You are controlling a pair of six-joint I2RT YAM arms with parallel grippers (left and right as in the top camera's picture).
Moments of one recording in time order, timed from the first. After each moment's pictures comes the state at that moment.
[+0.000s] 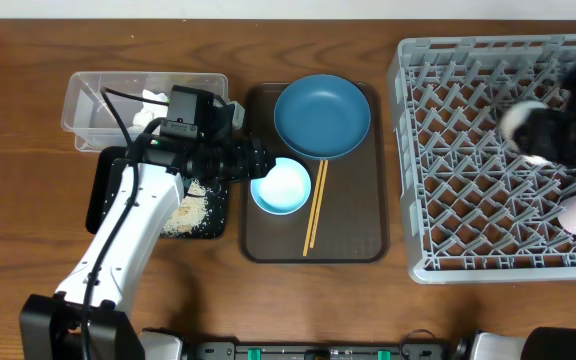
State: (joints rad) left arm -0.20 1.50 1.14 -0.77 0.47 -0.35; right arm -0.37 1.51 1.59 -1.24 -0.12 -0.01
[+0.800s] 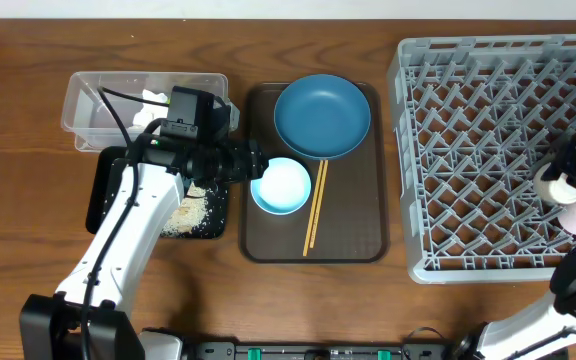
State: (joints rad) left arm -0.20 1.50 1.14 -0.78 0.39 -0.35; right arm -0.55 1.89 1.59 -1.25 -0.02 0.04
